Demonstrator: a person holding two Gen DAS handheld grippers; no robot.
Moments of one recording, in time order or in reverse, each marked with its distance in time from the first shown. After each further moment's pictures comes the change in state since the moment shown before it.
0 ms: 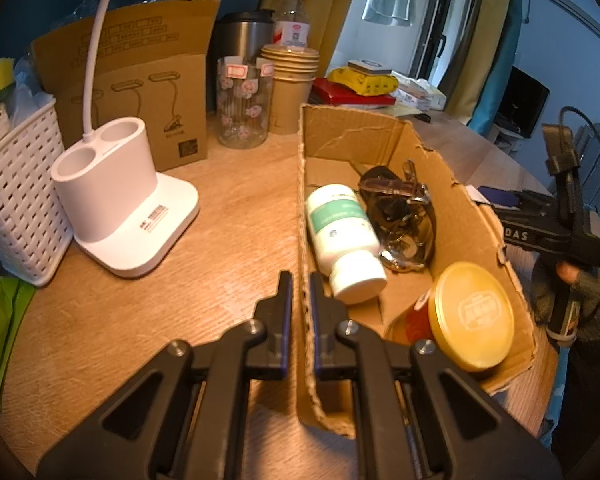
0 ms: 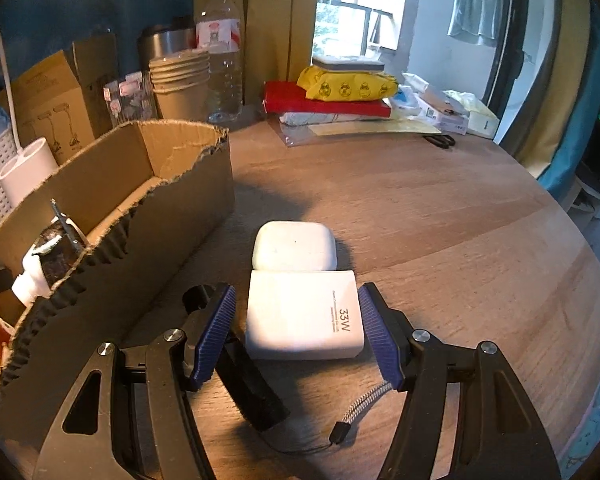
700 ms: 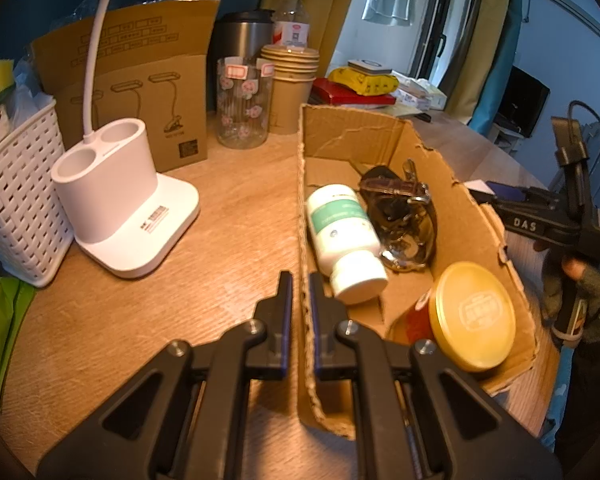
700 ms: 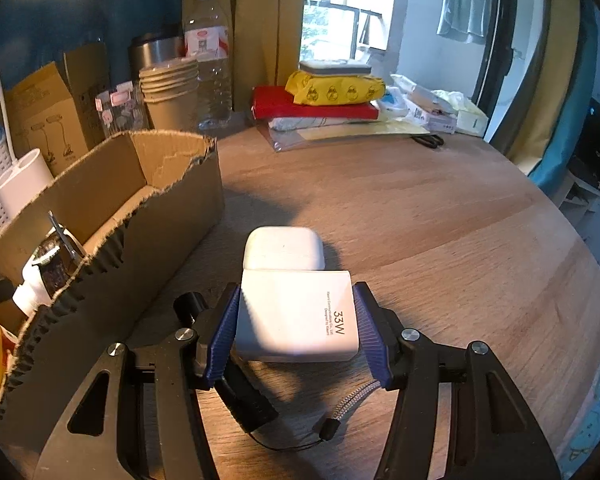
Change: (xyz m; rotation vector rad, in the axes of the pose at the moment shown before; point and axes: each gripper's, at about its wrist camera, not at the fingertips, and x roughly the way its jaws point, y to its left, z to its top) left arm 0.001 0.000 -0.001 0.000 0.000 0.002; right arm -0.016 -0.004 0.002 0.035 -0.032 -0.028
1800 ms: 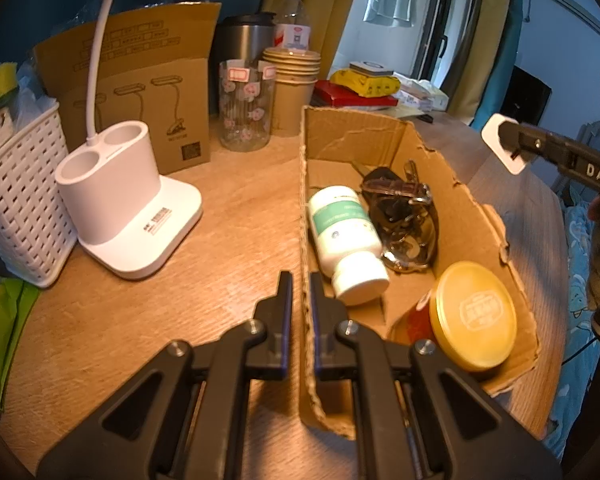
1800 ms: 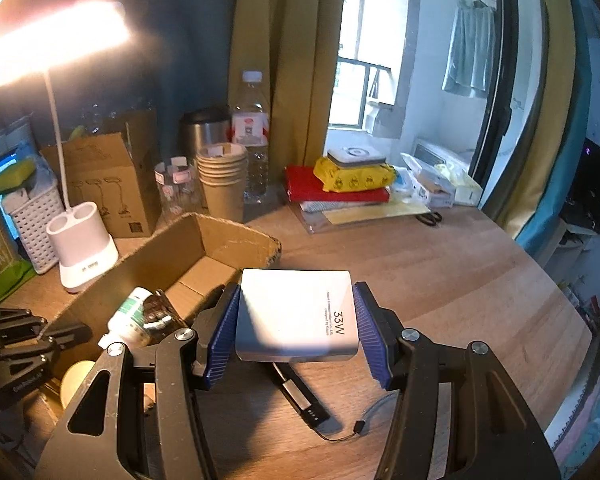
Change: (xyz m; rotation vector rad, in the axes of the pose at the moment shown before) left arm 0.000 -0.001 0.001 0.003 -0.007 0.010; right arm -0.082 0.040 0.033 -0.050 -0.183 0.024
